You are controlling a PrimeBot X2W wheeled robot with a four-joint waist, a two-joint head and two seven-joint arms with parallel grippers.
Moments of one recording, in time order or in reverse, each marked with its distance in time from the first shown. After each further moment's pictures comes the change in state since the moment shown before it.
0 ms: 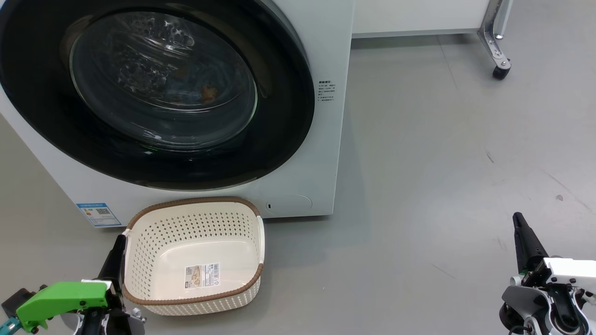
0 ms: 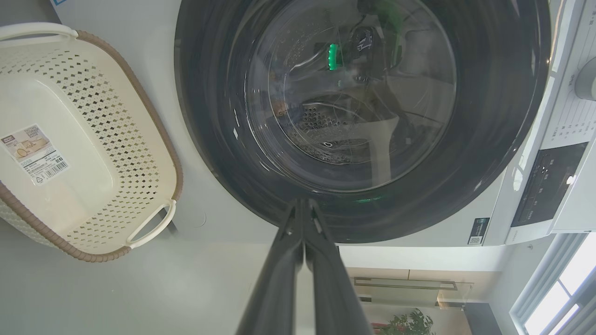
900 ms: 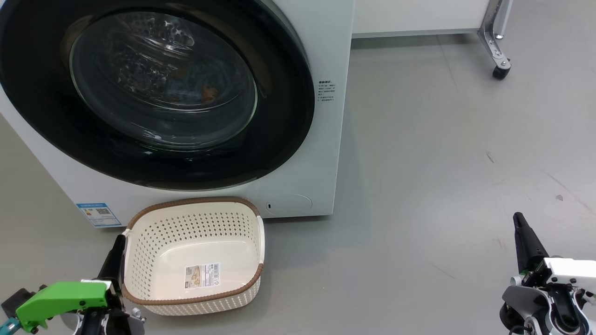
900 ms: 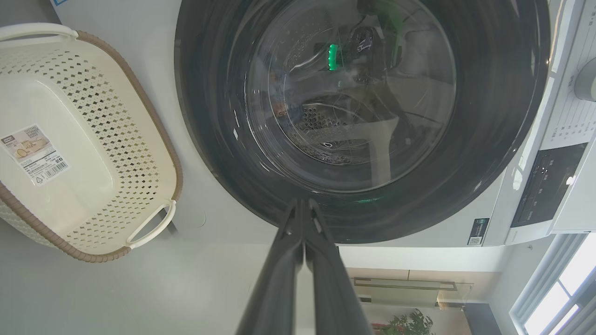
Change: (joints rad) left arm 0.000 0.000 0.002 0.000 0.000 0.000 0.000; right arm 0.000 0.001 -0.002 0.000 -0.001 0.000 0.000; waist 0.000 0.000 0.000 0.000
